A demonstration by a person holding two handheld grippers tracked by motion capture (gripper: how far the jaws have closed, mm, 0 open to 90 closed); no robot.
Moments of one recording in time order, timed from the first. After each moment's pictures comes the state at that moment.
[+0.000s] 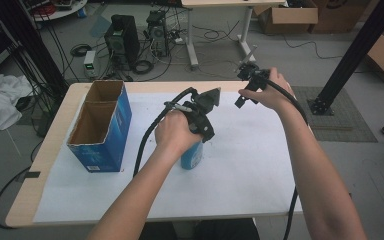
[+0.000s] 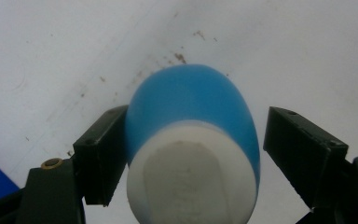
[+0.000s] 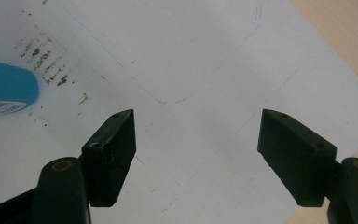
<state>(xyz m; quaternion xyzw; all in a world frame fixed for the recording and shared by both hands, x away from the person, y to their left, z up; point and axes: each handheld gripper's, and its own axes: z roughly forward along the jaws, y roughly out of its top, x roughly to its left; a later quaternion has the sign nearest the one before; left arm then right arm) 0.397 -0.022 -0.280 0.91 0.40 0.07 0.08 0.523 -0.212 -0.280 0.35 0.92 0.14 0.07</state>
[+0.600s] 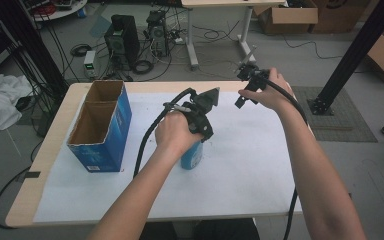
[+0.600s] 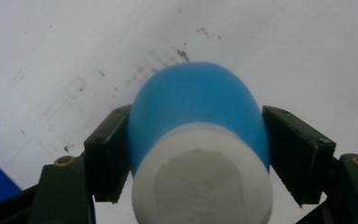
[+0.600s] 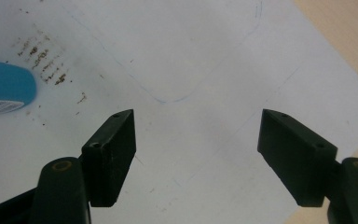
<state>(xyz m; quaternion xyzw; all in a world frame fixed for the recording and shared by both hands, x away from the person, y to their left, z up) 0.400 -0.022 -0.283 0.91 0.41 0.06 0.08 0.524 -0.212 -0.281 0.35 0.93 0.13 0.07</state>
